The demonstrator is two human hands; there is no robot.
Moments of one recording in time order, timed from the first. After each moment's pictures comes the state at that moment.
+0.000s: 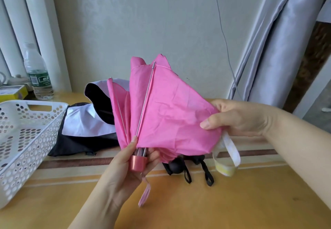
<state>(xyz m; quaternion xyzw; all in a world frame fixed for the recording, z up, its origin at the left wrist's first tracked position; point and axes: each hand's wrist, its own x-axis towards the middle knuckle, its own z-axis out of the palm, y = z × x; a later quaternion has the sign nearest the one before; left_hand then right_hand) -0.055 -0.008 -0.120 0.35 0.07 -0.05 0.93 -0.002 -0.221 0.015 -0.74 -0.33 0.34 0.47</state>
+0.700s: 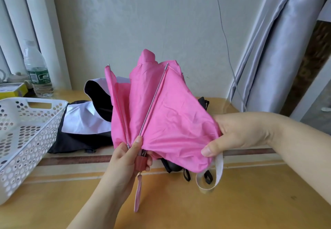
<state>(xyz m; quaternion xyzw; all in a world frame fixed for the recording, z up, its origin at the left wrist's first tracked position) -0.052 -0.009 -0.135 0.52 -0.01 0.07 0.85 -0.012 -0.224 0.003 -0.81 -0.32 0.37 0.33</state>
